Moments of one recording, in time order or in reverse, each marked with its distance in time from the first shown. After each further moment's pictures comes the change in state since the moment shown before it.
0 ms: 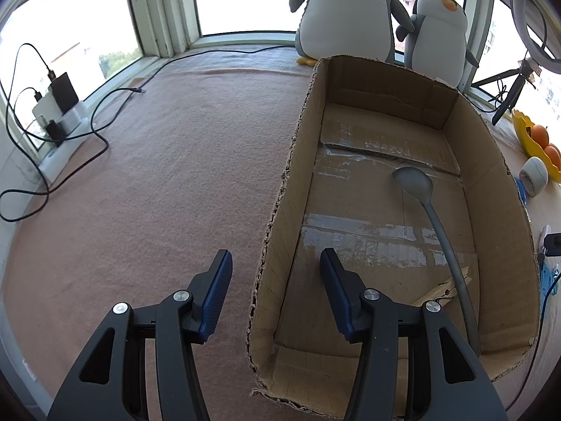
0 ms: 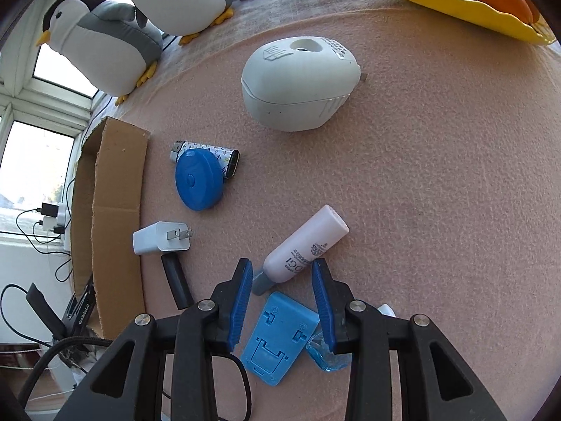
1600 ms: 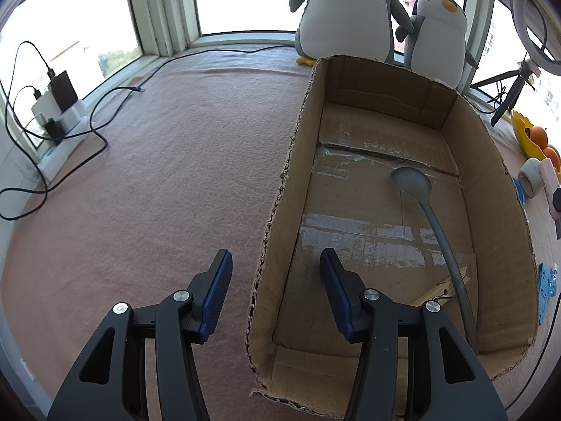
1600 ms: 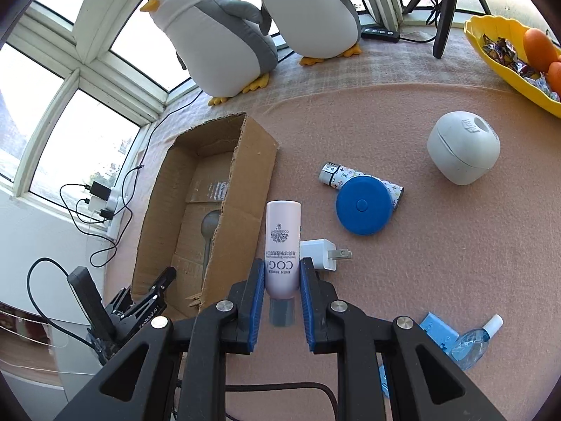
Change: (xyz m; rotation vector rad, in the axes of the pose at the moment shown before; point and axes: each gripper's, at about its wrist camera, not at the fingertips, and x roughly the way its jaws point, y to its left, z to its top) left arm 0.001 -0.002 0.000 -0.005 0.001 -0.004; right arm -0.026 0.121 -0.015 -0.197 -0.147 0.195
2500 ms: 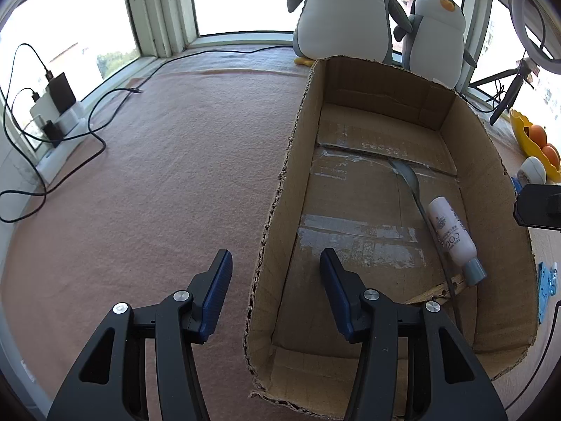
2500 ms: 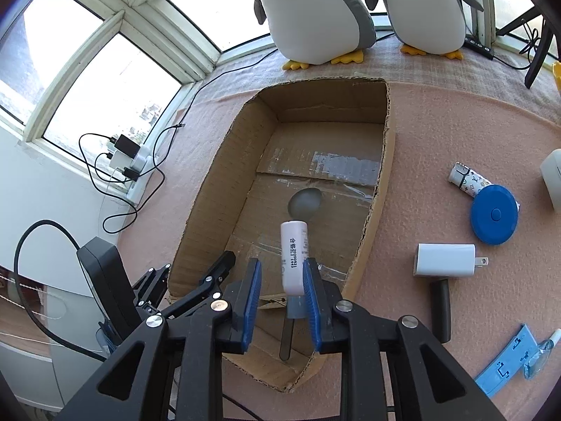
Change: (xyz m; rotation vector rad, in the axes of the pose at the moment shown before) left arm 0.000 -0.001 0.001 0.004 -0.001 -0.002; right arm 0.048 0.088 -0.015 -0.157 0.054 0.030
